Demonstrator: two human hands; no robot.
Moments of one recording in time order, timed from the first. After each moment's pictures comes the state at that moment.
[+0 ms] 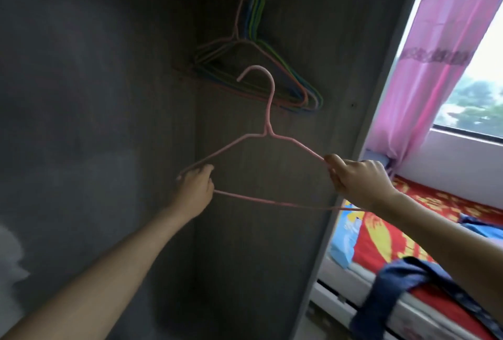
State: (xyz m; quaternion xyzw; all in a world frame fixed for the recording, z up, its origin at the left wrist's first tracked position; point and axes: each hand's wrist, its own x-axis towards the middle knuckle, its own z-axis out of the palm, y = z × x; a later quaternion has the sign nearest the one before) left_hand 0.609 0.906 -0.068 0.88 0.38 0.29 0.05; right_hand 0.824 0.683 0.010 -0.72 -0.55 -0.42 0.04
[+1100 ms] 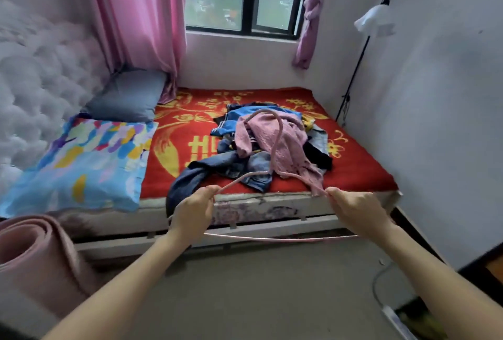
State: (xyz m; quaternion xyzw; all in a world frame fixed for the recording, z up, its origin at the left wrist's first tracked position) left_hand 0.998 0.449 -0.205 0.92 -0.10 0.21 0.32; right_hand 1.001 0.117 -0.156 -0.90 -0.31 -0.30 0.03
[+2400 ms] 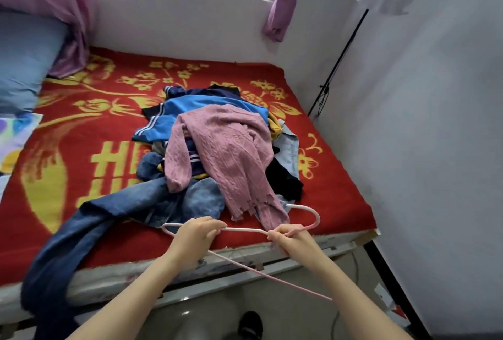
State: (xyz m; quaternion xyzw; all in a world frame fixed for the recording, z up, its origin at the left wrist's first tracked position) left_hand 1.423 0.279 -0.309 0.89 -0.21 0.03 0.40; right_hand 1.393 0.037 -0.247 -0.87 0.02 0.16 0.48
